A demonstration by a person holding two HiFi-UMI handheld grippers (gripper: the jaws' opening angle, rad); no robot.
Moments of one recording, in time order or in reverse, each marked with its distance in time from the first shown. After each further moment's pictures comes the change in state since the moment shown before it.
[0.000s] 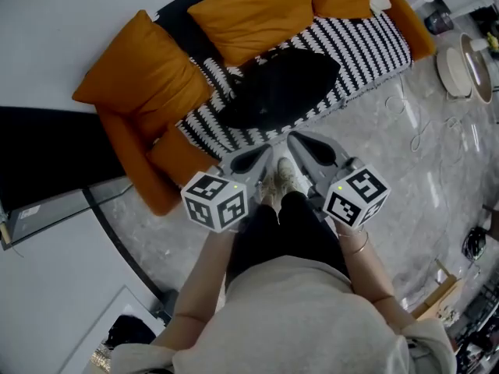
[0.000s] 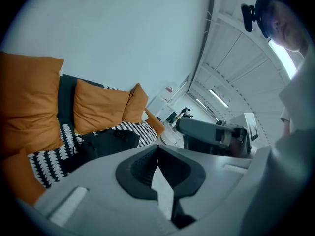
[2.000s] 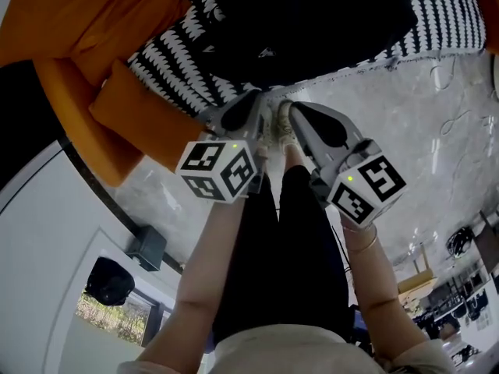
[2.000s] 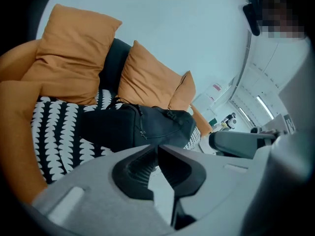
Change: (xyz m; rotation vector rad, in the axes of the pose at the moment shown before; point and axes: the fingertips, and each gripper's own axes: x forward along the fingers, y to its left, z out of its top) left arm 0.149 0.223 -0.168 -0.262 -0.045 0.411; right arm 0.105 -0.174 -0.213 0.166 0.266 0.065
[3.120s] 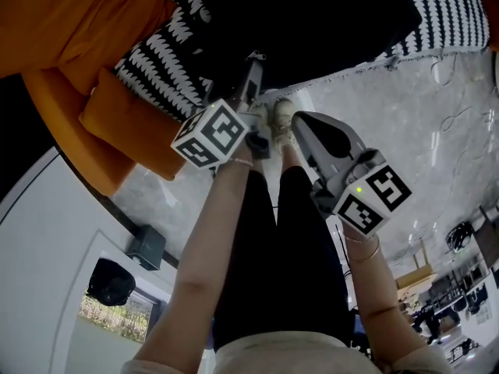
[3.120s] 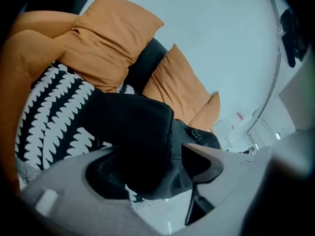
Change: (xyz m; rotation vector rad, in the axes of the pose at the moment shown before) left arm 0.061 0.069 0.014 -0.312 -0.165 0.131; right arm 0.000 -0.020 -0.009 0.105 0.011 0.005
